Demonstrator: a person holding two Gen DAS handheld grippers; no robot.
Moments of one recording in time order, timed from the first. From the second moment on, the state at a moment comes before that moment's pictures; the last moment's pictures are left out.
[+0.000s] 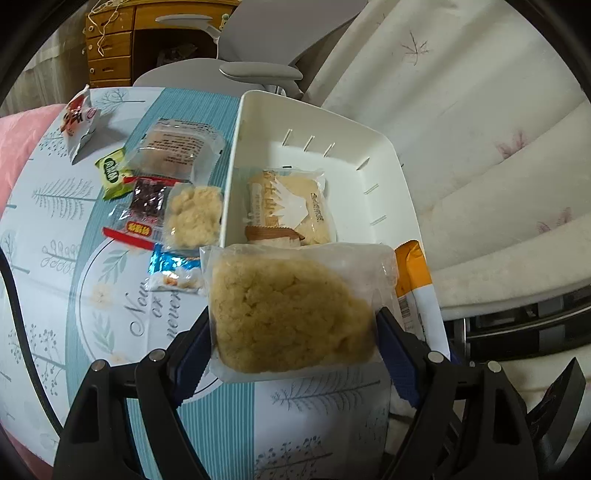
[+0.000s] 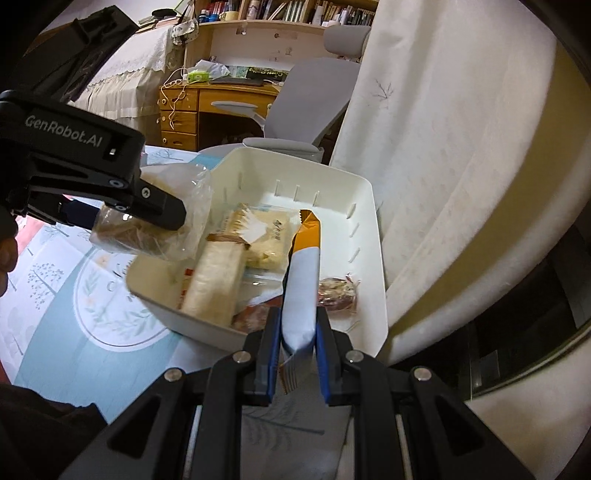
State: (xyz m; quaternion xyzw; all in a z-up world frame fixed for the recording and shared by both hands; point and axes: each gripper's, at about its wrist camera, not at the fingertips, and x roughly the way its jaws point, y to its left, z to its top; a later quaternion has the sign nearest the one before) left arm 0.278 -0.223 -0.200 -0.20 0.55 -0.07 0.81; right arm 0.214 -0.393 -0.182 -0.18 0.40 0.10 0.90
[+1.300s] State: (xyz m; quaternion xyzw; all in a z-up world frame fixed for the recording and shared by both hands) left arm 0.229 -0.159 -0.181 -0.19 0.54 -0.04 0.82; right arm 0.231 -0.397 -0.197 -0.02 0.48 0.13 0.87
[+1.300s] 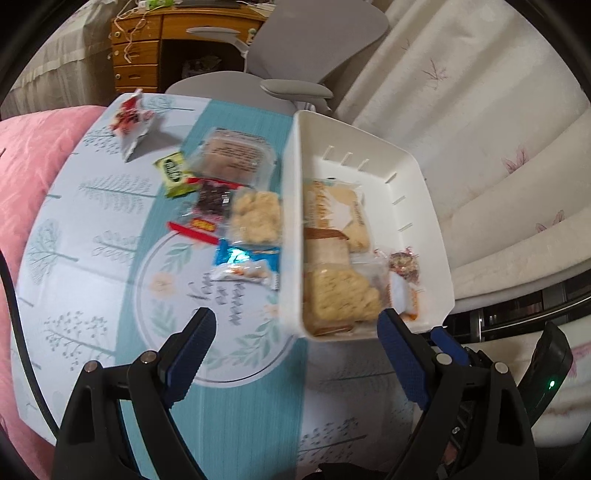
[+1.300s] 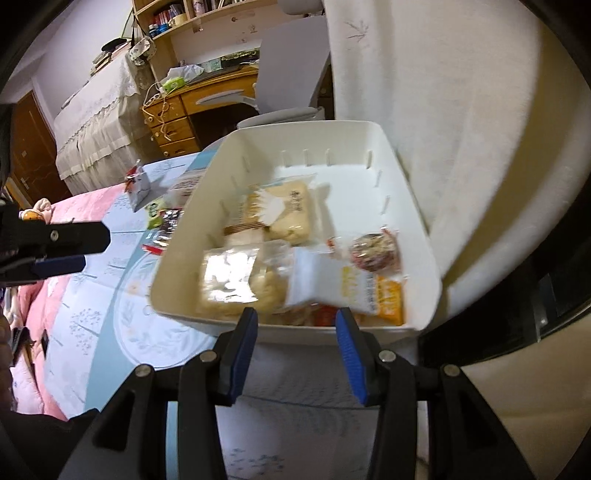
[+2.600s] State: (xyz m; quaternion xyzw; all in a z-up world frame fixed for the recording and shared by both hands) left arm 0.258 0.077 -0.162 -0.06 0.54 -0.12 0.83; right arm 0.179 -0.249 -0.228 0.30 0.54 -0.11 0.78
